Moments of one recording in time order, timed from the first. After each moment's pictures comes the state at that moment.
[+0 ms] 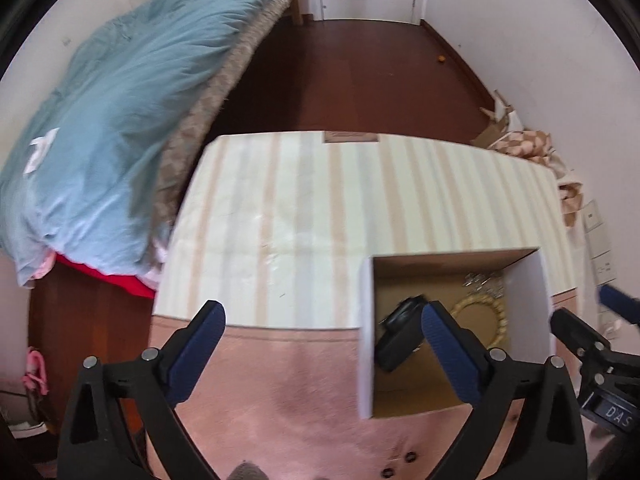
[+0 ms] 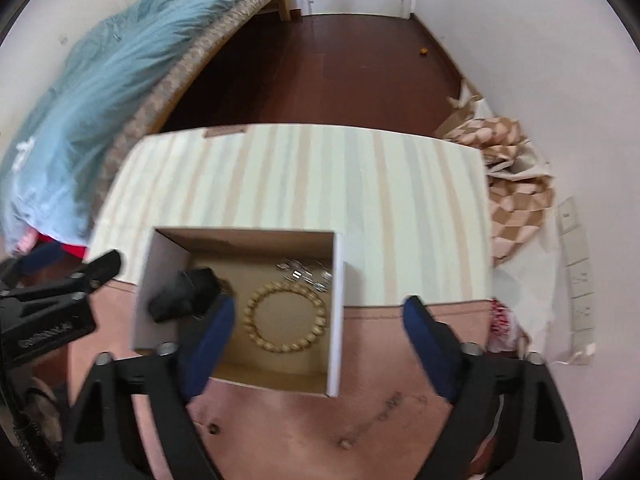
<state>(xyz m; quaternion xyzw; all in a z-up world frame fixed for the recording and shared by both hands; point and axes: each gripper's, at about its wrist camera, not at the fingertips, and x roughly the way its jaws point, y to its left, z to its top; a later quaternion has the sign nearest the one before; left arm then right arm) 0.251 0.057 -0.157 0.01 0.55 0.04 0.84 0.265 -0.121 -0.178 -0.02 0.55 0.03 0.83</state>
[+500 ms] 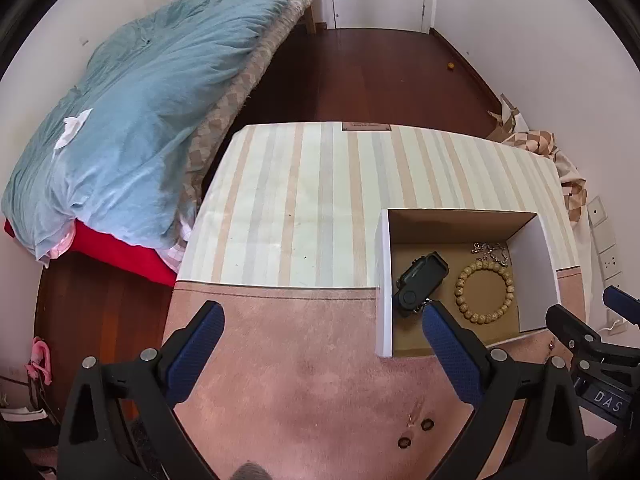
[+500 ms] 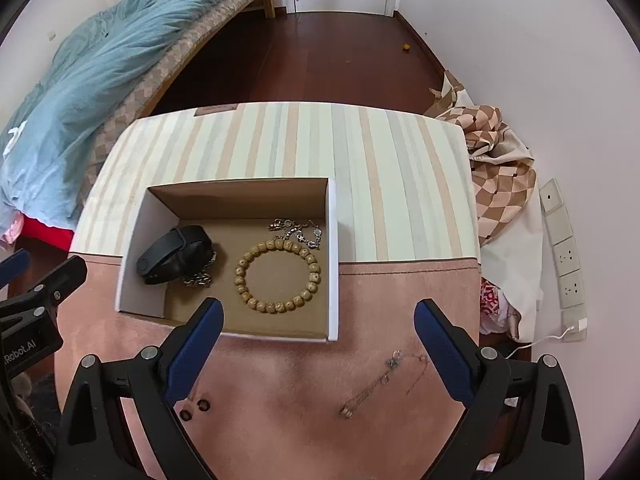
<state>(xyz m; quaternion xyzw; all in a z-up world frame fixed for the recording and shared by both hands) 0.201 0.062 -0.147 0.01 0.53 0.05 0.85 0.225 -0.118 -0.185 -0.01 0.55 0.01 0.84</state>
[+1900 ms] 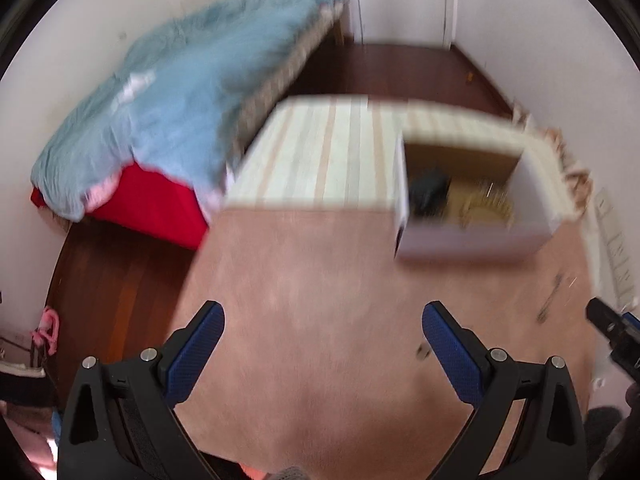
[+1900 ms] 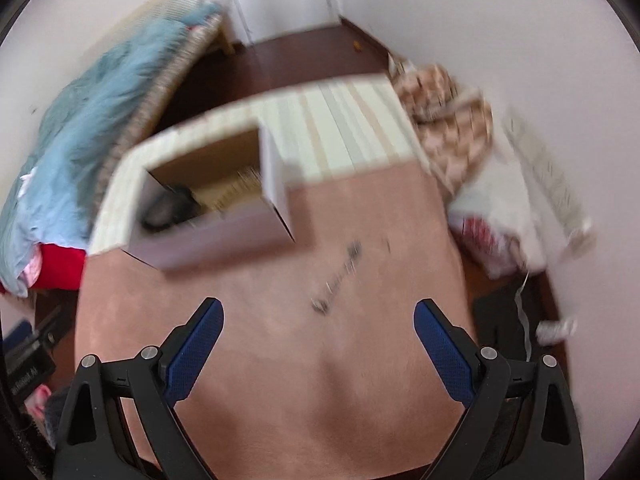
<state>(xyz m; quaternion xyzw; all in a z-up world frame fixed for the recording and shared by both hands) 0.085 0.059 -0.169 0.01 0.52 0.11 0.85 0.098 -0.176 -0.208 0.11 0.52 -0.04 0.85</state>
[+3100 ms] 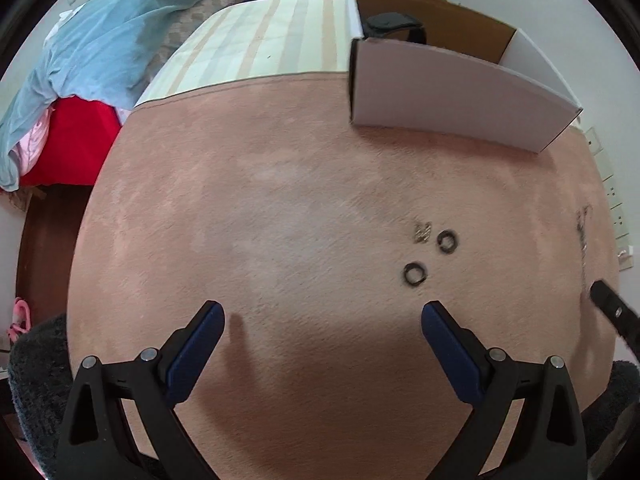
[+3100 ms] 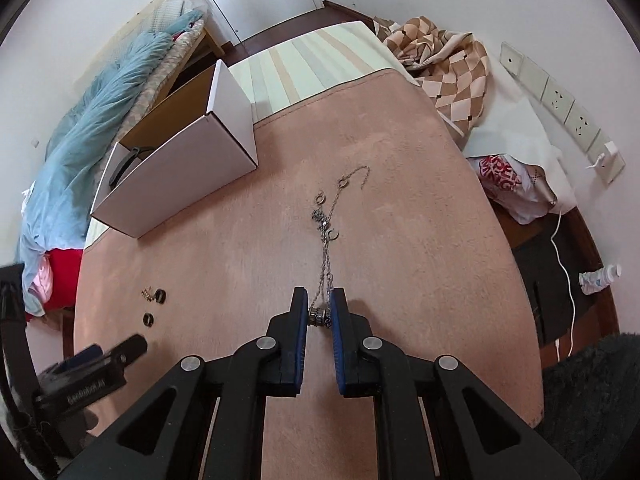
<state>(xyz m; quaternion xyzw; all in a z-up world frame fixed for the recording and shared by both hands) 0.083 0.030 -0.262 -0.01 0.60 0.03 0.80 0.065 -0.198 -0.280 0.18 0.51 -0.03 0.84</state>
